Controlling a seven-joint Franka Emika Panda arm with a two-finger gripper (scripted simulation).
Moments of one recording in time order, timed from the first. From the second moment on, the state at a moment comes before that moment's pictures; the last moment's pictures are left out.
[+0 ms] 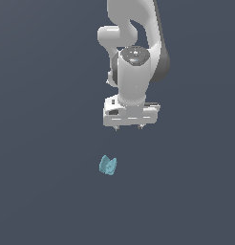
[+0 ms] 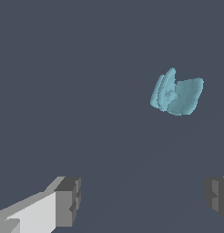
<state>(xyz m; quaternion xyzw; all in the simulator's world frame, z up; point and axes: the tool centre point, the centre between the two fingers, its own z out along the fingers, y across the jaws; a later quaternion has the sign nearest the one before) 0.002 0.047 0.193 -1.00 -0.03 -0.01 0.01</state>
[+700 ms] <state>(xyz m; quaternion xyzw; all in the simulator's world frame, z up) 0.026 0.031 0.177 -1.00 0.00 -0.01 0.01</state>
